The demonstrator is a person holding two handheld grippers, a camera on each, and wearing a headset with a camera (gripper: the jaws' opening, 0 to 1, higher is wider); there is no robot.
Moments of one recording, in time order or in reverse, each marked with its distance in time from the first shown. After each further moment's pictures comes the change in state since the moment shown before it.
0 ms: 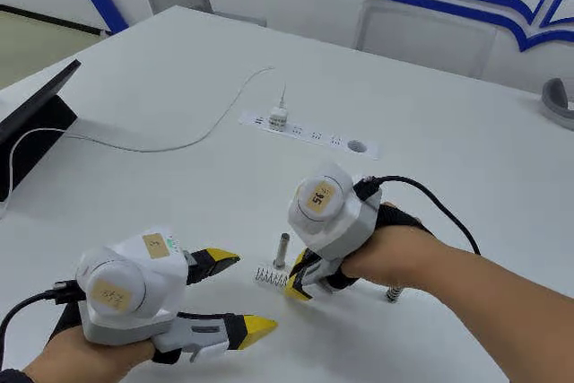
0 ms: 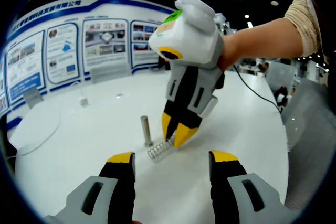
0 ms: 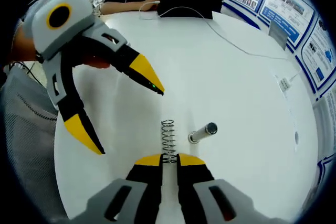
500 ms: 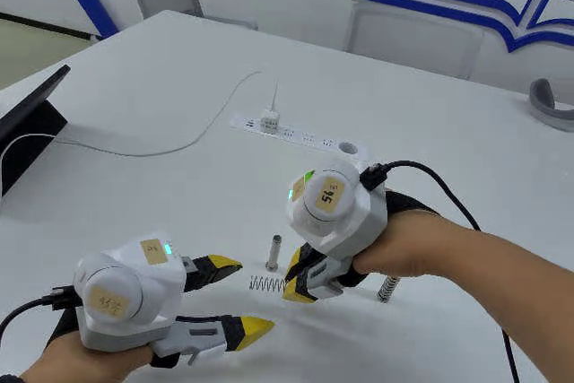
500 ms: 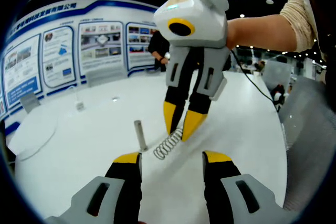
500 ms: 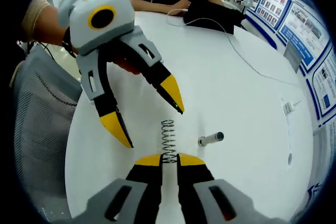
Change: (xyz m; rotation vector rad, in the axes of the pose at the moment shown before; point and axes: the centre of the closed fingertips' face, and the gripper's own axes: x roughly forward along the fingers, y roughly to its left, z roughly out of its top) left arm 0.003 -0.008 0.005 0.029 -0.014 -0.028; right arm -0.029 0.019 0.010 -0.168 -0.012 0.061
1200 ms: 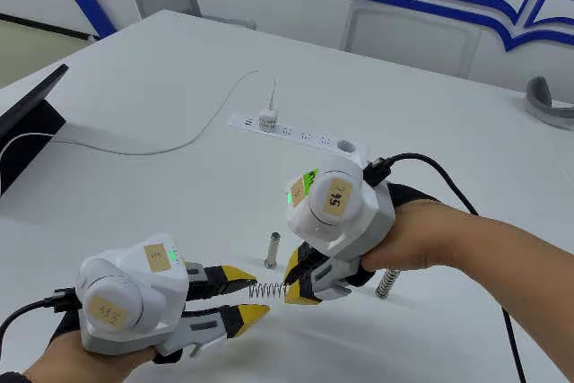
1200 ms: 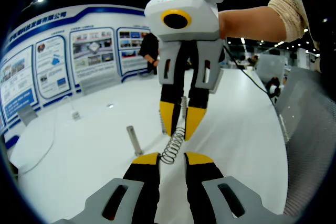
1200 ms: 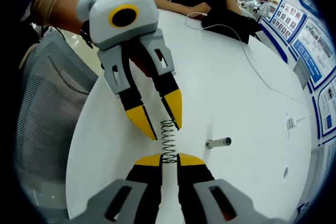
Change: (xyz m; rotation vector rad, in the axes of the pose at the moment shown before) left arm 0.002 -0.010 0.003 0.081 -0.013 -0.033; right arm -0.007 0.014 0.000 -0.126 0.012 0.049
